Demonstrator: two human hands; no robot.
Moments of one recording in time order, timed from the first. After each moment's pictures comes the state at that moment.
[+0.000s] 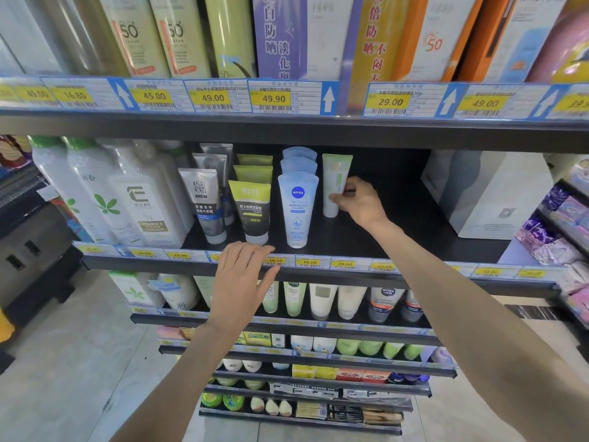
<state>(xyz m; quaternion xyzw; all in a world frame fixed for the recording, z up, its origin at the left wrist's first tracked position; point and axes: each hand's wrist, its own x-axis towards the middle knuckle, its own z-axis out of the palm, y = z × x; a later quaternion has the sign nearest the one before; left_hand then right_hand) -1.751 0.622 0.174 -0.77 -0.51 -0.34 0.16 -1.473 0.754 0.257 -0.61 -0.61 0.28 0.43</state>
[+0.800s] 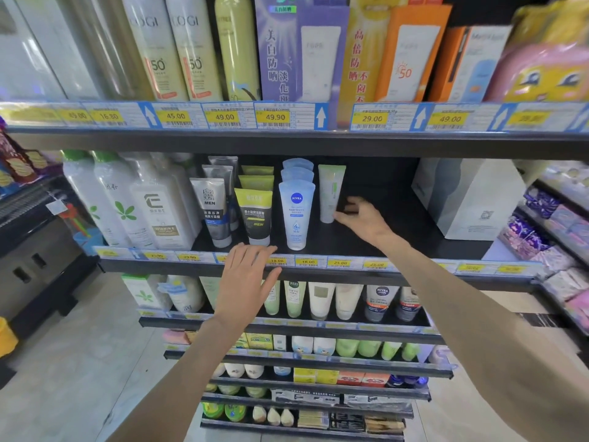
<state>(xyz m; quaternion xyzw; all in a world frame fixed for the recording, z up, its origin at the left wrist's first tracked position) -1.748 0.607 0.191 -0.78 -0.53 -0.31 0.12 -1.457 0.714 0.255 -0.63 -0.61 0.30 0.37</state>
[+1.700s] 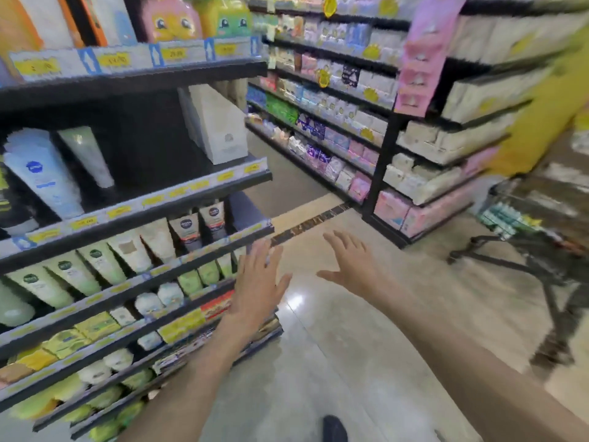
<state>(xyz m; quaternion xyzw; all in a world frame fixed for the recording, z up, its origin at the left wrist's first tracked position) -1.452 0.347 0.146 -0.93 -0.32 -0.15 -0.06 -1.250 0.215 0.181 -0.84 -0.53 0.03 0.11</state>
